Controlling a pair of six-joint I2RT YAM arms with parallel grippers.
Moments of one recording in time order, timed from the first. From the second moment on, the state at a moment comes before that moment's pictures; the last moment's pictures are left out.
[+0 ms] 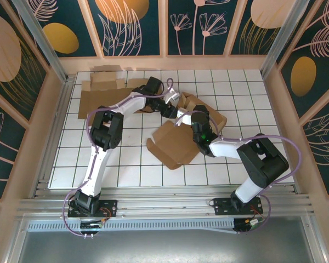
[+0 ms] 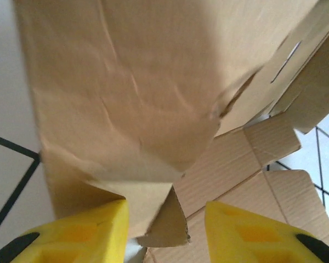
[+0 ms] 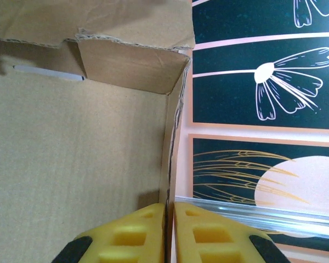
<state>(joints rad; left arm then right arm) -0.48 2.43 1.97 -0.59 0.86 0.28 0.63 1.61 0.67 0.68 0.68 -1.36</state>
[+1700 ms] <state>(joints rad) -0.36 2.47 2.05 -0.30 0.74 -0.08 0.69 1.65 0.59 1.02 0.68 -1.63</state>
